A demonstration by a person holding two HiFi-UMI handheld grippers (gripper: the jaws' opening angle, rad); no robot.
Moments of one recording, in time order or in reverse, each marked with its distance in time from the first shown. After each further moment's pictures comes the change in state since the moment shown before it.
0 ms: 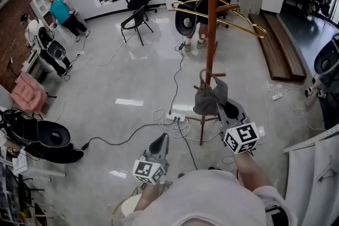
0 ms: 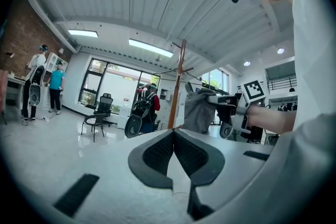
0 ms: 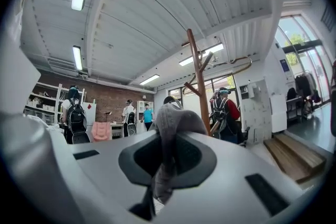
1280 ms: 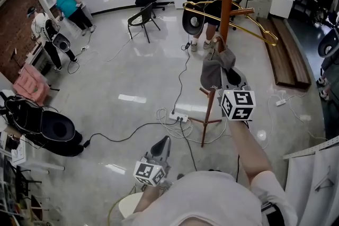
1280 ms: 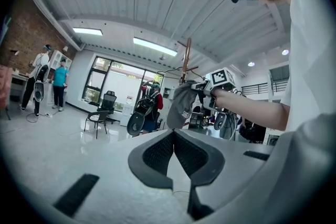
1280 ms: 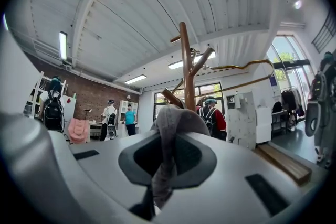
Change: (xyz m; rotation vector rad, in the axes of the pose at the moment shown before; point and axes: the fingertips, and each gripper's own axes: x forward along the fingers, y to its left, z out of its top) left arm -0.003 0.017 -0.007 -0.033 0.015 0.030; right arm 0.114 -0.059 0.057 -0.066 -0.042 -0.185
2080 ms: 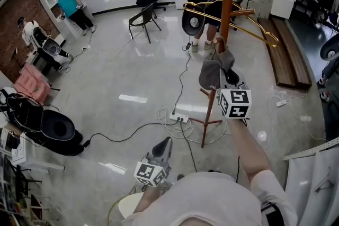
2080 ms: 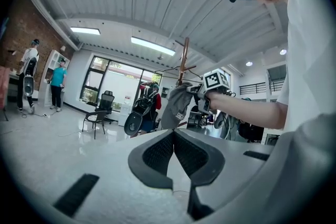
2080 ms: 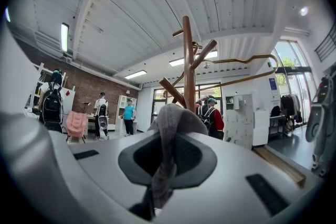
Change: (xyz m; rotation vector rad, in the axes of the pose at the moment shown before) left arm 0.003 -0.008 -0.003 0.008 0.003 -0.021; right arm 0.012 -0.006 -0.017 -0.058 0.031 -0.019
